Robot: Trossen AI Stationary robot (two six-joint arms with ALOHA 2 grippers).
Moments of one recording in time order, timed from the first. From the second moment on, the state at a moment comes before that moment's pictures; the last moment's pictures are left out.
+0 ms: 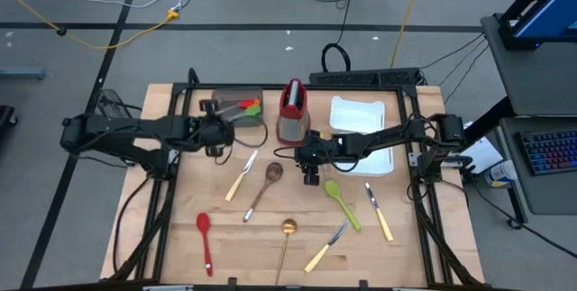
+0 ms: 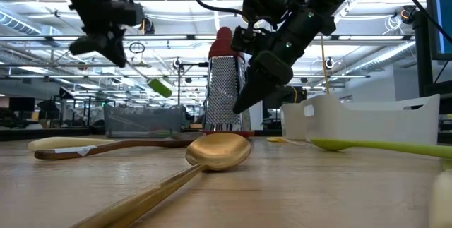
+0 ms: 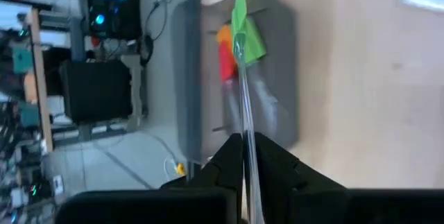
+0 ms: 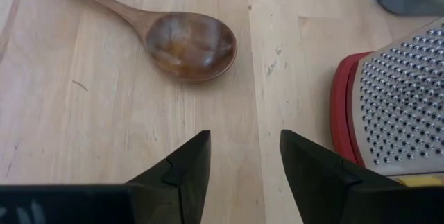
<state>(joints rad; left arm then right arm) 0.09 1.14 0.87 -0.91 -0.71 0.29 -0.04 1.77 1.03 -0.09 0.08 -0.07</state>
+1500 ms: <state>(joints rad) 0.60 1.42 0.87 -0.51 -0.48 0.38 -0.04 1.77 1.03 -0.09 0.08 -0.07</state>
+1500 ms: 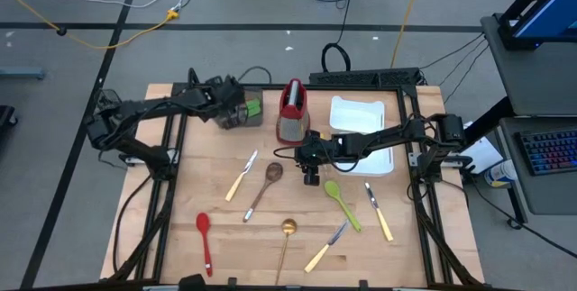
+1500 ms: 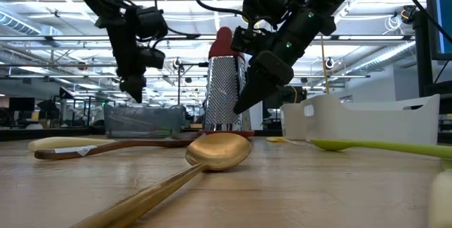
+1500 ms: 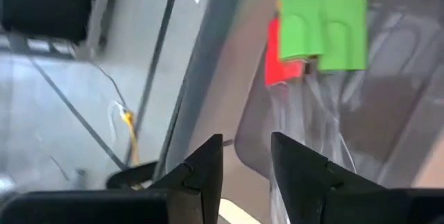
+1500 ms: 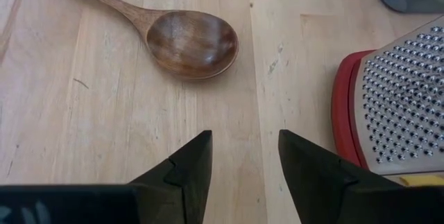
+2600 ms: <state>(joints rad) 0.58 1.42 0.87 -0.57 -0.43 0.14 -0.04 1.77 1.03 -0.10 0.08 -0.03</state>
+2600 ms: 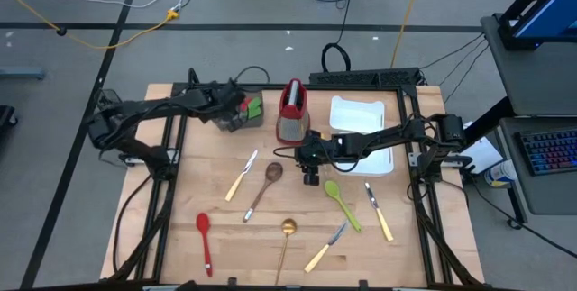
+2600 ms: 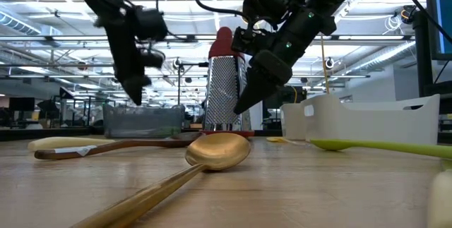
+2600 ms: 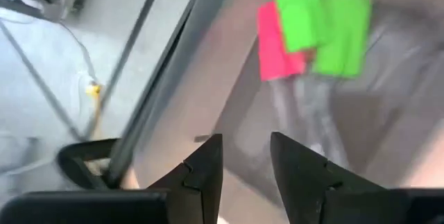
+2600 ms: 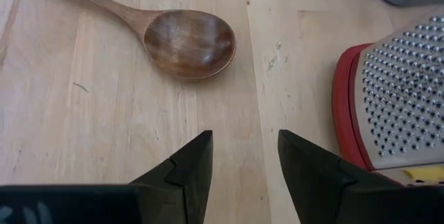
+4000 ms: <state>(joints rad) 0.42 1.10 0.87 -0.64 -0.24 -0.13 -0.16 1.77 1.03 -0.48 0.38 0.79</state>
